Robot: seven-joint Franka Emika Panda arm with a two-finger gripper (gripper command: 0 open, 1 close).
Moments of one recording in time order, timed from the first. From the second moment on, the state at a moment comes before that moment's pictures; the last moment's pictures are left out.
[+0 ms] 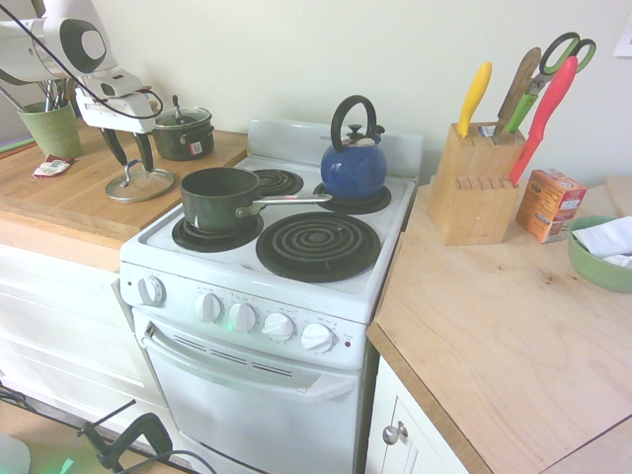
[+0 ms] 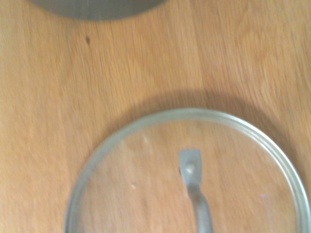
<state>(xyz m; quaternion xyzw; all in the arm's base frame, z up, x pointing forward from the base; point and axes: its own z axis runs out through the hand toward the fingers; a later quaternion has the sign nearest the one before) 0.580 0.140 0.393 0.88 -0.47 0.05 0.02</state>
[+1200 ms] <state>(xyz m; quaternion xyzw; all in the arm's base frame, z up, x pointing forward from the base) 0.588 0.144 0.372 0.89 -0.46 0.04 0.01</state>
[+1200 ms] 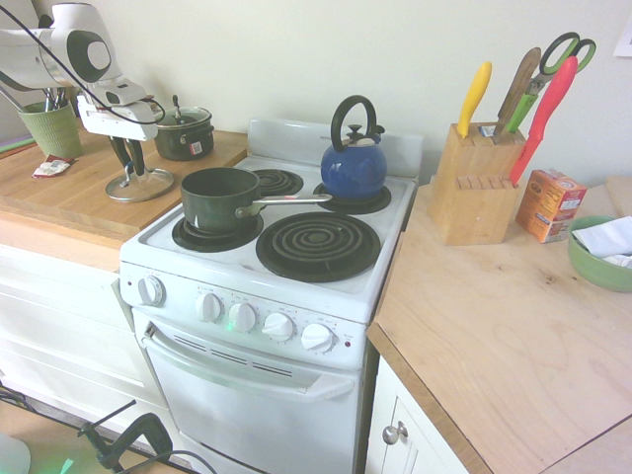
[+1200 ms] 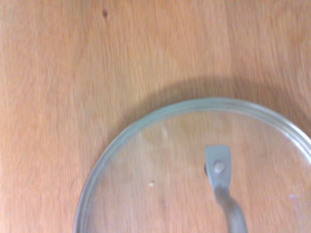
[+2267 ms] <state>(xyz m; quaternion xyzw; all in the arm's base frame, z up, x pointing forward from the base) 0.582 0.096 0.462 0.85 -0.51 0.09 -0.05</state>
